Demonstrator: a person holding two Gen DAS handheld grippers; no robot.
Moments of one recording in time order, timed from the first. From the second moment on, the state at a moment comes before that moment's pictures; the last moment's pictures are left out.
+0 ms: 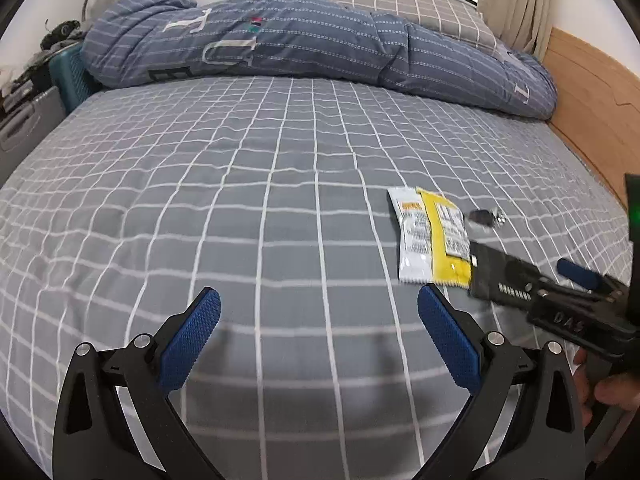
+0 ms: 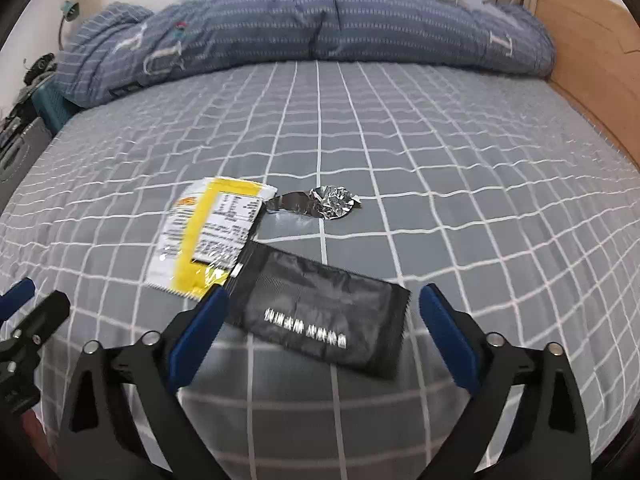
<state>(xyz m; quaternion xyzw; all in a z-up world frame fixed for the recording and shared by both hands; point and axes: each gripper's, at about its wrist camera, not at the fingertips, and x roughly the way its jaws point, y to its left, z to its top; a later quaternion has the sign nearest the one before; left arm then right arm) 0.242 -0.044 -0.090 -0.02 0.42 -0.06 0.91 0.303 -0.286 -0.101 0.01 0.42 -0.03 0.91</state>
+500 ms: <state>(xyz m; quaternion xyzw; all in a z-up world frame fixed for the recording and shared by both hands) 0.273 -0.061 -0.096 -0.01 0.42 -0.06 0.91 0.316 -0.266 -0.131 -0.01 0.46 -0.01 0.89</state>
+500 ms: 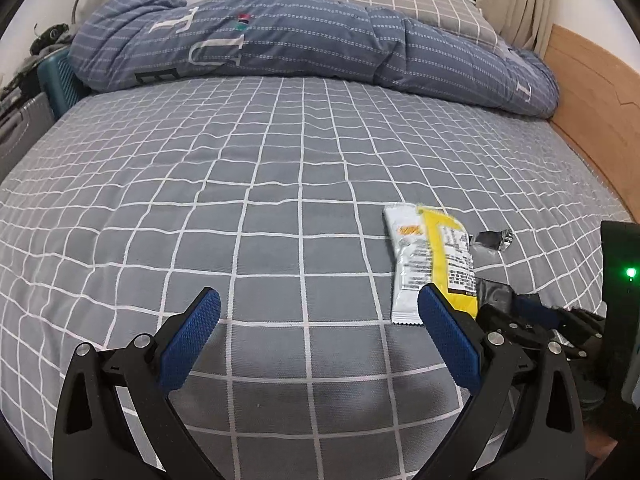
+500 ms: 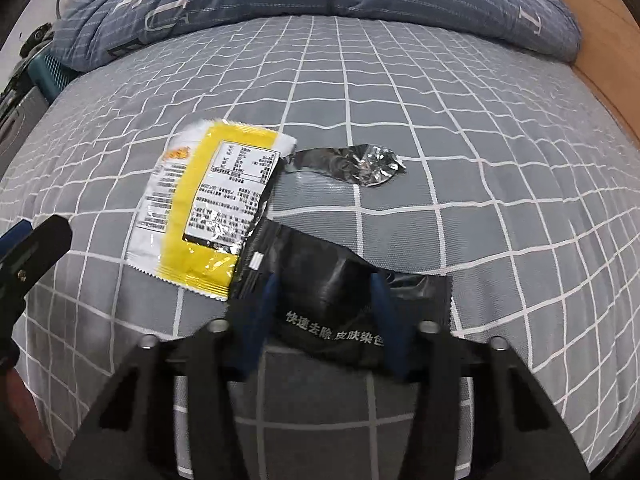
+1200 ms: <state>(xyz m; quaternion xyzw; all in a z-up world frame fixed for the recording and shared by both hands) 0.303 -0.141 -0.121 0.02 0.45 -0.13 0.89 0.293 -0.331 -0.072 0.01 0.39 -0.02 0.92</state>
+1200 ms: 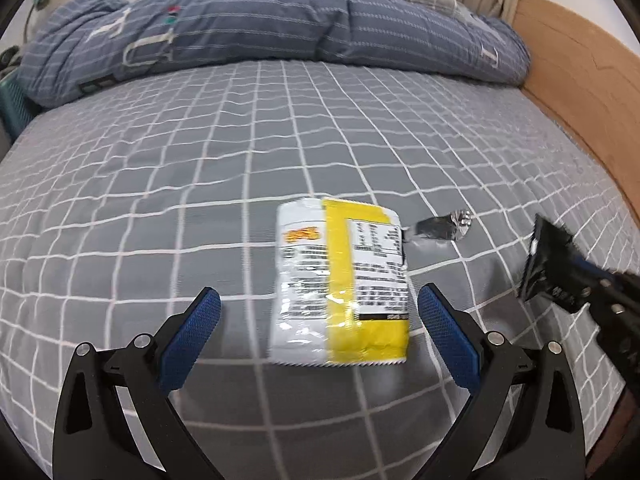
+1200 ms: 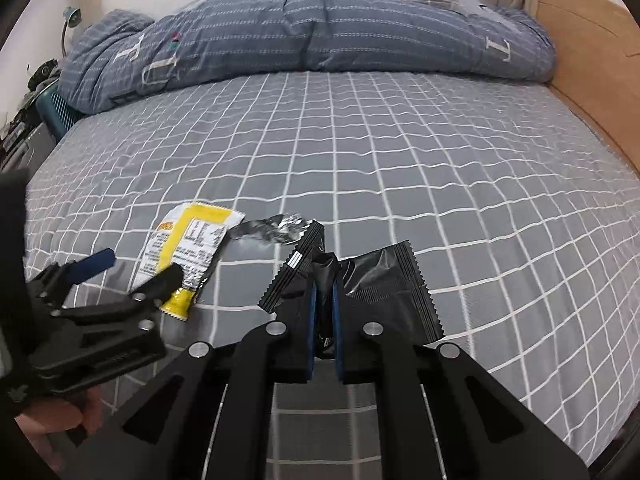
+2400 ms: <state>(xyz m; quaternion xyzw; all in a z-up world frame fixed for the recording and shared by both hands) 0.295 -0.128 -0.082 0.01 0.42 -0.10 0.90 0.277 -0.311 -0.047 0.00 0.36 -0.01 0.93</state>
